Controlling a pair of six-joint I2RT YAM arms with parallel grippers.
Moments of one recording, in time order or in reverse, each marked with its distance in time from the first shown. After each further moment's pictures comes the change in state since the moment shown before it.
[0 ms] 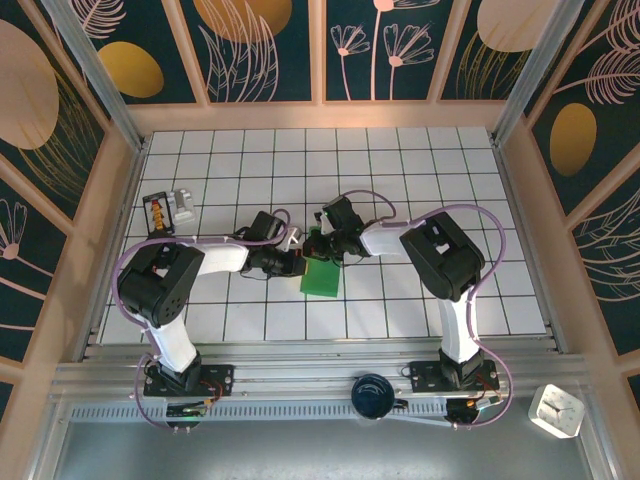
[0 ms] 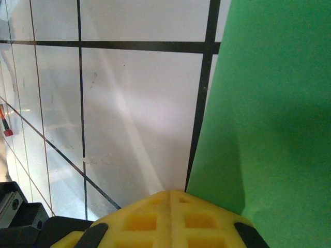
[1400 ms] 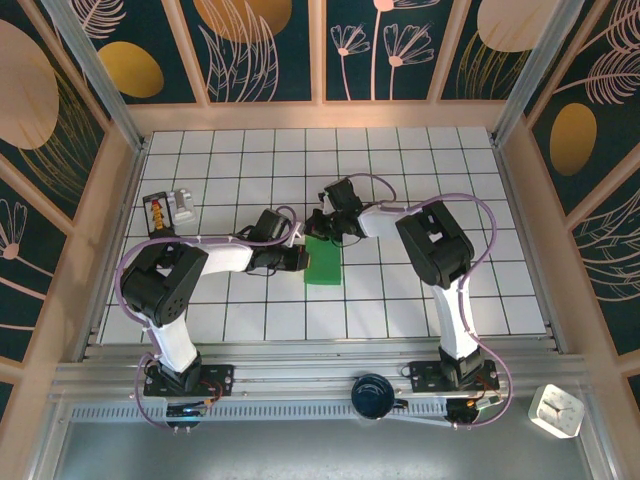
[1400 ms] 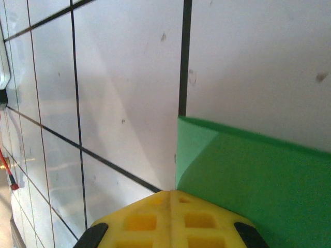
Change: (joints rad) left arm -0.034 0.014 0.017 0.065 -0.129 0.027; right arm -0.077 0.129 0.216 -0.064 0.035 0.006
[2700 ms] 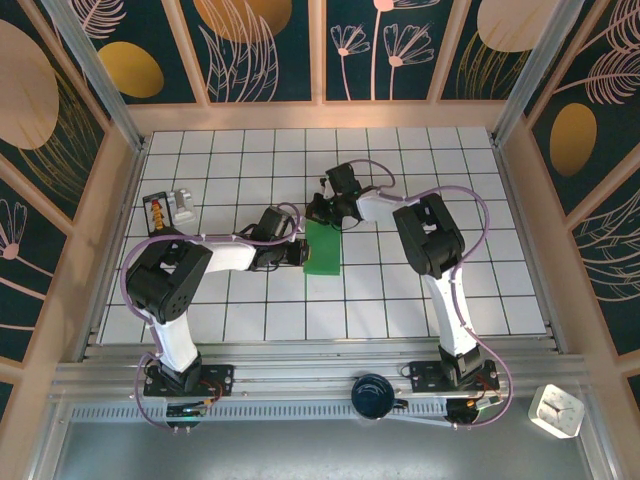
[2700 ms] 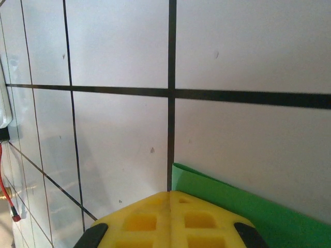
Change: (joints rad) left arm -0.010 0.026 0.019 0.076 -0.108 0.018; right arm -0.059 0.129 0.237 -0.131 -0.009 -0.031
